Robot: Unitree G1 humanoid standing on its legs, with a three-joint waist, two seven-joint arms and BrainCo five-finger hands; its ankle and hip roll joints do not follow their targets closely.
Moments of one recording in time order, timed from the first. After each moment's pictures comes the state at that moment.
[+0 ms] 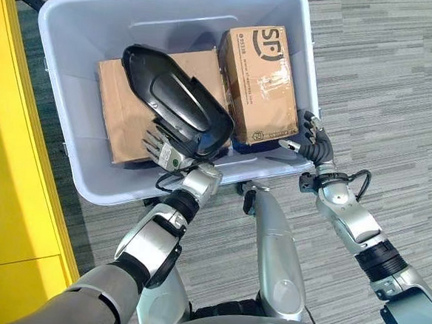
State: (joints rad) left arm -0.76 0.09 -0.40 0.85 -0.28 0.43 1.30; right arm -0.39 -0.48 0.42 0.07 0.37 0.09 -0.41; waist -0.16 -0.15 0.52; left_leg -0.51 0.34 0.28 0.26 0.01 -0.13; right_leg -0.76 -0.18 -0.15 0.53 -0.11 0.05
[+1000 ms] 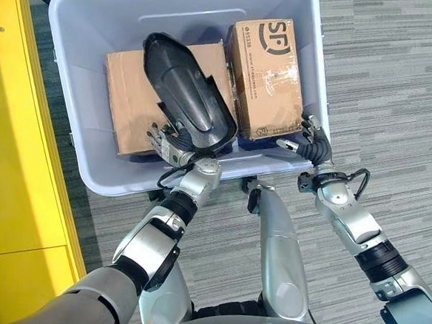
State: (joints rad) left arm -0.74 0.10 -0.35 0.80 -0.34 0.10 1.29; right arm -0.39 -0.48 0.43 0.06 0.37 0.11 -0.42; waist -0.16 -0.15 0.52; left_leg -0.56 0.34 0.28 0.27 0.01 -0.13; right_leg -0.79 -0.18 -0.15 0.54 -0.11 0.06
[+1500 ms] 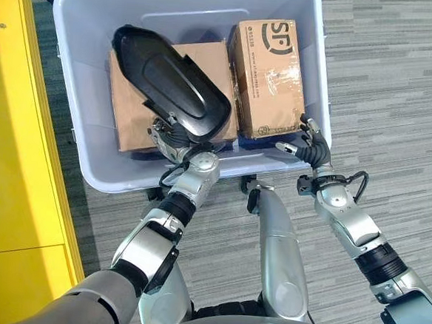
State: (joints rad) left arm -0.68 0.11 -0.29 0.71 -0.46 -0.15 1.17; right arm -0.35 -0.47 0.43 0.06 0.37 0.10 -0.40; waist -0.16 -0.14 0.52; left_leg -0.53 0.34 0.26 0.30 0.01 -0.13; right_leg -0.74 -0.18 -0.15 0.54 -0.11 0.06
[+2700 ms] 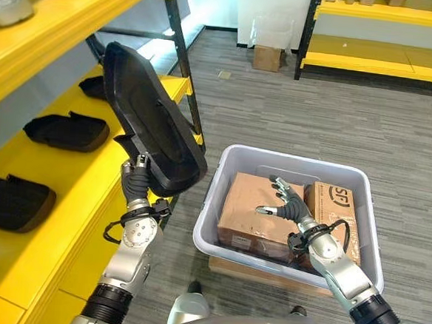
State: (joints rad) left arm 0.03 0.34 -0.13 0.03 -0.33 -0.16 0.62; right arm -0.07 -0.39 0.46 0.06 0.17 0.12 -0.07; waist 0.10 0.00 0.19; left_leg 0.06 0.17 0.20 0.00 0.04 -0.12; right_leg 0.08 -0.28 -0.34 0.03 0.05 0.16
